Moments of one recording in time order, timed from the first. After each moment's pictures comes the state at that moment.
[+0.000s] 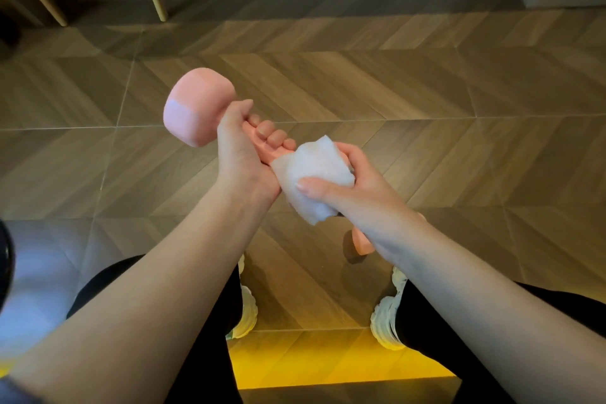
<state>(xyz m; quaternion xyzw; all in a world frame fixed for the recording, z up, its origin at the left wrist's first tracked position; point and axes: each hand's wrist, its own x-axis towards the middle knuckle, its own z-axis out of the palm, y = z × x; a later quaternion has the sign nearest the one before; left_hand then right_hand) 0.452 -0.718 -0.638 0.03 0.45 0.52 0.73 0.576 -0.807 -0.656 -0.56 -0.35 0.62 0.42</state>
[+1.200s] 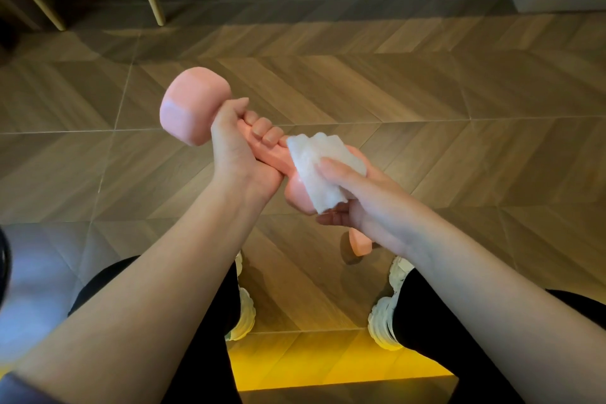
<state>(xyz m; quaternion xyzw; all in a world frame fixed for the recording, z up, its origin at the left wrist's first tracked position) 0.451 -0.714 -0.636 0.01 0.41 0.53 0.74 0.590 -0.804 -0.654 -0.50 -0.27 0.72 0.41</state>
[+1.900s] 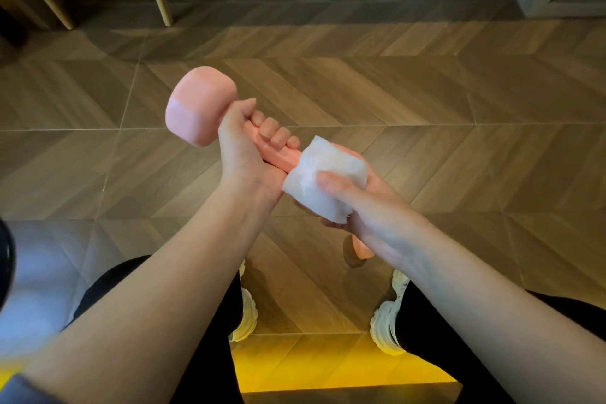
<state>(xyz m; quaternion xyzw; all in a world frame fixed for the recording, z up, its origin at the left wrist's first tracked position) 0.451 -0.716 -0.634 0.03 0.41 0.53 0.74 0.579 -0.807 -0.654 -0.51 -0.28 0.69 0.42</state>
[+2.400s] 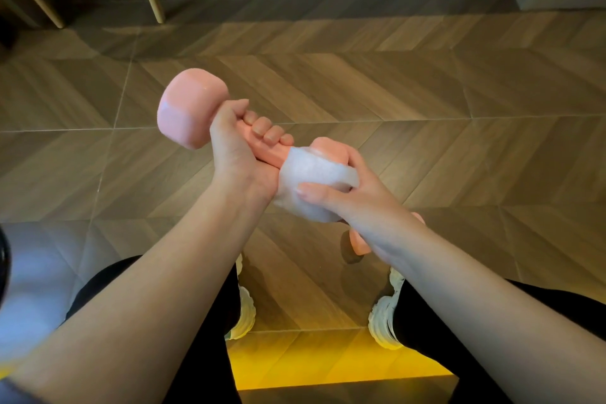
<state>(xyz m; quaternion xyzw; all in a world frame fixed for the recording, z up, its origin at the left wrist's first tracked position) 0.453 -0.716 -0.635 0.02 0.42 0.53 0.73 0.578 -0.809 -0.660 -0.53 -0.33 0.64 0.45</state>
